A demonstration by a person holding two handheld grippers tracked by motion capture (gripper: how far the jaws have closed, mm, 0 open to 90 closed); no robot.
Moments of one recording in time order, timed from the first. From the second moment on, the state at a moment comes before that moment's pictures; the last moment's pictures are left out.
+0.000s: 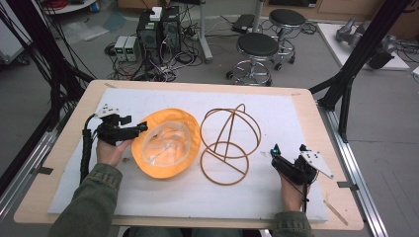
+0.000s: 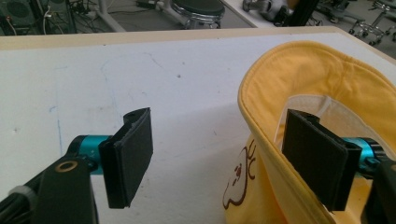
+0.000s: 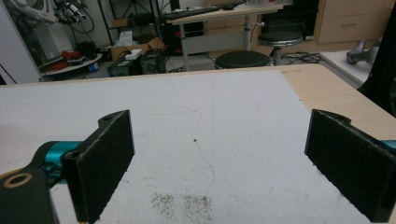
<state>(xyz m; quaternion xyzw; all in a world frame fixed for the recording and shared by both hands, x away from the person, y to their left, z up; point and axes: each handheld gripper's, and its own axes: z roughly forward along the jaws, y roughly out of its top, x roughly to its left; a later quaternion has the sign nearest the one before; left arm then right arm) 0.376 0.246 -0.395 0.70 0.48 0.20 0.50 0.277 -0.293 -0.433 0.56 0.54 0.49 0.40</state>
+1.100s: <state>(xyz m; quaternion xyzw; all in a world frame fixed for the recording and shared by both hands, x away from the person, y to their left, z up) 0.365 0.235 -0.380 0.71 0.42 0.23 0.51 0.276 -0.291 -0.434 0.56 0.54 0.48 0.40</state>
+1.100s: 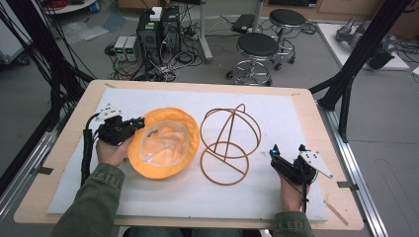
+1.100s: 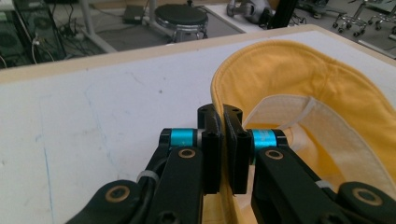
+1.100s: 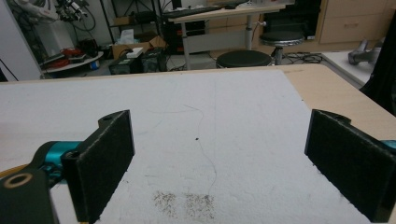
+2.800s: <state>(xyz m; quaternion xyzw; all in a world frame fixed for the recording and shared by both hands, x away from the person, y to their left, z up) 0.347 0.173 -0.252 0.59 0.20 0.36 0.69 0.275 -0.291 -0.433 0.55 0.54 0.49 0.40</state>
